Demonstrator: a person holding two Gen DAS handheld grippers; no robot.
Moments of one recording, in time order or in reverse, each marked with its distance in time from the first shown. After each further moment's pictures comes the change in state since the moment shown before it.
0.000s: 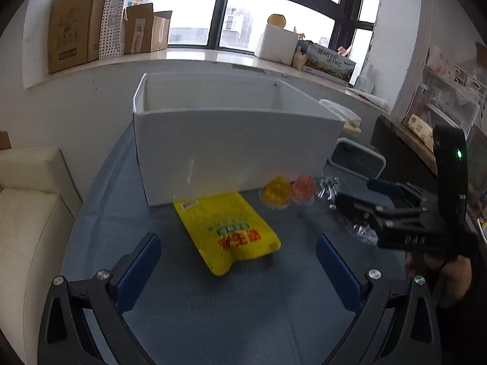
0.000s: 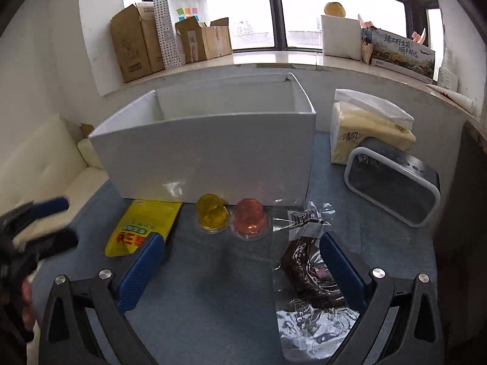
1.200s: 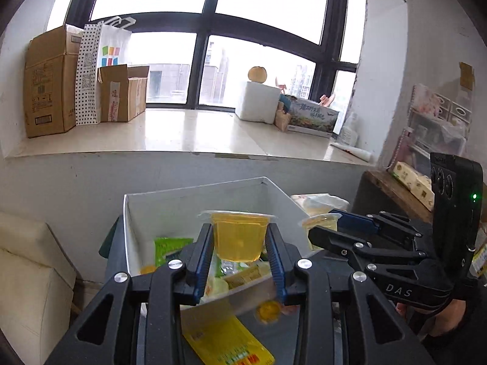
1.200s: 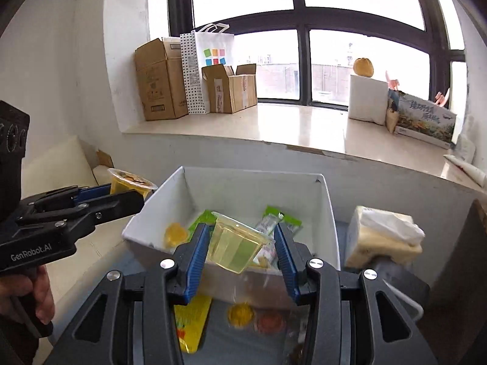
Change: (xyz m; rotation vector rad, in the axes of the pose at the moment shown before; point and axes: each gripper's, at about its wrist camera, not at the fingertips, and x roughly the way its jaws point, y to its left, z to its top) left arm -0.008 0.008 0.174 0.072 -0.171 -0.089; right arm -0.026 0.031 0.130 -0.082 -0.154 0.069
